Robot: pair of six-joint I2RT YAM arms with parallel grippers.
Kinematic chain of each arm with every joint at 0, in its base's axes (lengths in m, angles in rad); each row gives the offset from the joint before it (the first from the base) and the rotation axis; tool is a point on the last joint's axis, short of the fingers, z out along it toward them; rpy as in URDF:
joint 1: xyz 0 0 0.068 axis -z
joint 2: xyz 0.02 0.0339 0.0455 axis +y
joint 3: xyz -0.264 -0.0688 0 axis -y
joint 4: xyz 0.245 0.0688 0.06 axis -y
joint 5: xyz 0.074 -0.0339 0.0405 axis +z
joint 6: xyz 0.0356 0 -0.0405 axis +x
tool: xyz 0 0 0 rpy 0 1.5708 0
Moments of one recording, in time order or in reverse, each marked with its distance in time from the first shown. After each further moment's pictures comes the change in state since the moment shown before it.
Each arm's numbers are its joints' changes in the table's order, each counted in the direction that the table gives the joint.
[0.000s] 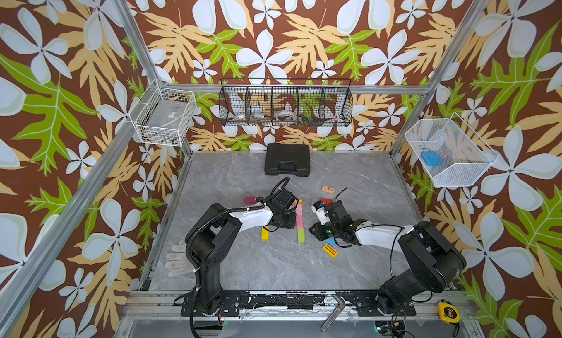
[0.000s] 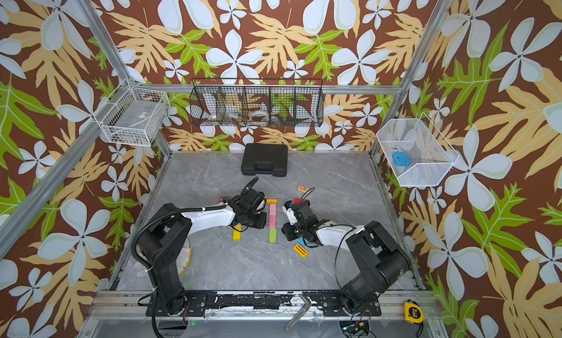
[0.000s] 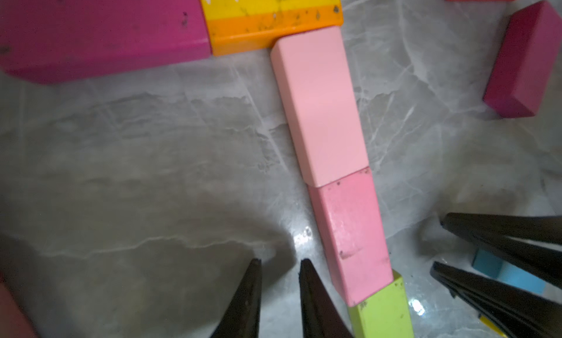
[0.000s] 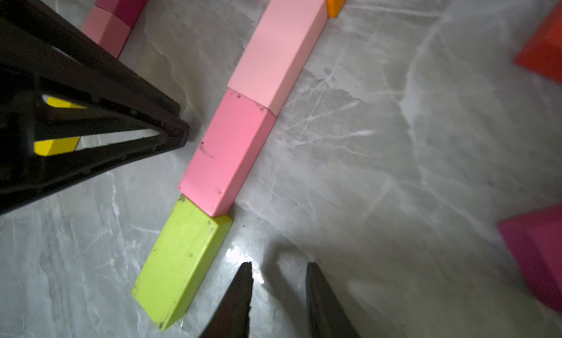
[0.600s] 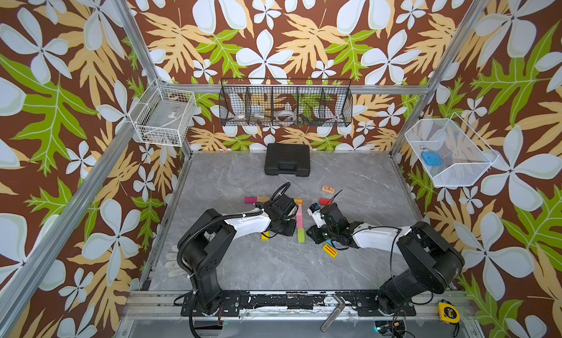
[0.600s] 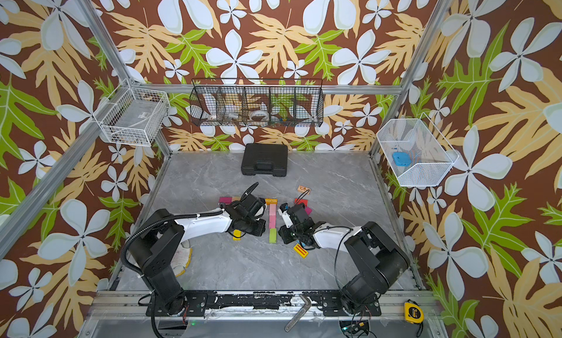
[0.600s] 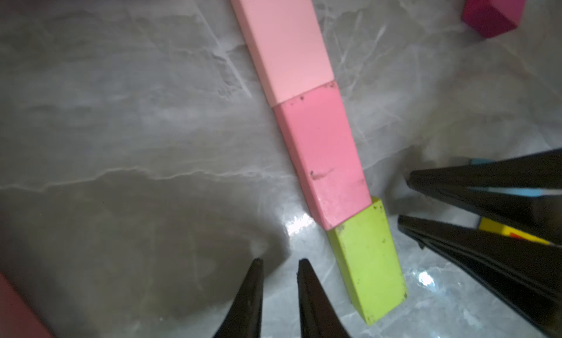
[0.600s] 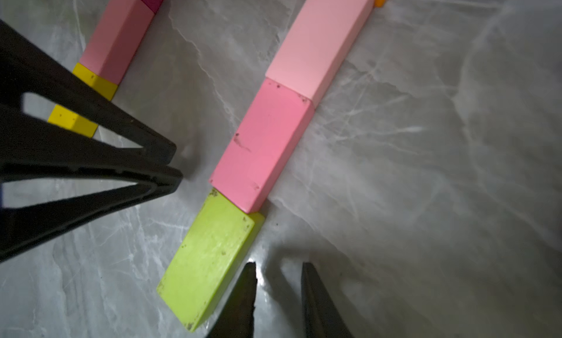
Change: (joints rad) left arm 0.048 -0.079 -0.083 -0.011 -0.032 0.045; right arm -0.054 -0.010 -0.011 0.004 -0.029 0.029
